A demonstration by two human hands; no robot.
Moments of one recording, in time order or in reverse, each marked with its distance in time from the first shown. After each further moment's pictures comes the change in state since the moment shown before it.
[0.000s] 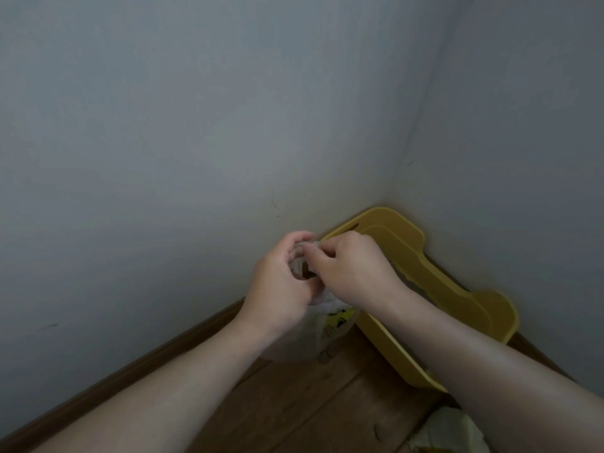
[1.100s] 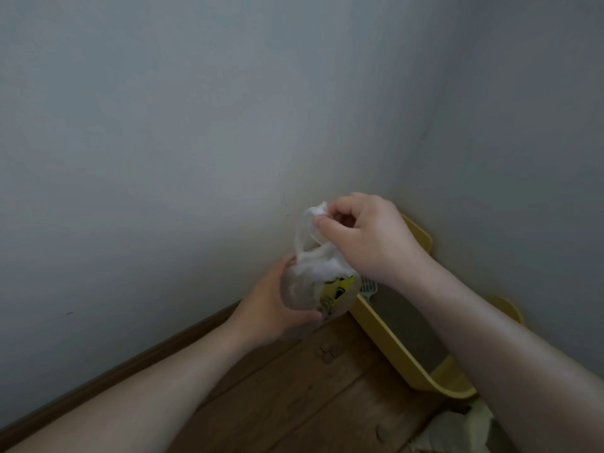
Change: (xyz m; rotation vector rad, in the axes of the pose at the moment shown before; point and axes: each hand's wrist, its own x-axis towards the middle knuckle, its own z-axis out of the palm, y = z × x) left_hand -0.005 -0.048 -0.036 0.421 -0.157 -0.014; right_hand 0.007 -0.028 -0.035 0.076 0.101 -0.165
